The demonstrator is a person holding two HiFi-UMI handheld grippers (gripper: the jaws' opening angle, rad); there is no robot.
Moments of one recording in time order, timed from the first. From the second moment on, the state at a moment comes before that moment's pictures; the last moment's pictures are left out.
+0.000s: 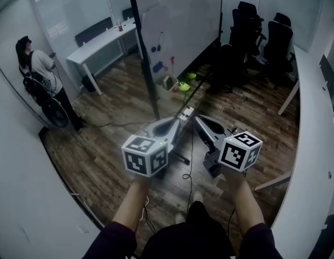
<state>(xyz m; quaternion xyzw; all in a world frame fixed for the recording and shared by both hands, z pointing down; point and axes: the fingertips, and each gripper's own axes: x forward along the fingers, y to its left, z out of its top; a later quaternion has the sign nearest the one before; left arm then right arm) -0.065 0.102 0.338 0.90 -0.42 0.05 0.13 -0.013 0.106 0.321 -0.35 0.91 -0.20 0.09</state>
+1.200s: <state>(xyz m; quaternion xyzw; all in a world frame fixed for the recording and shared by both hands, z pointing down) -0.010 -0.070 0.364 0.87 -0.47 0.06 0.14 0.042 -0.072 0.352 -0.29 0.93 -0.24 0.08</state>
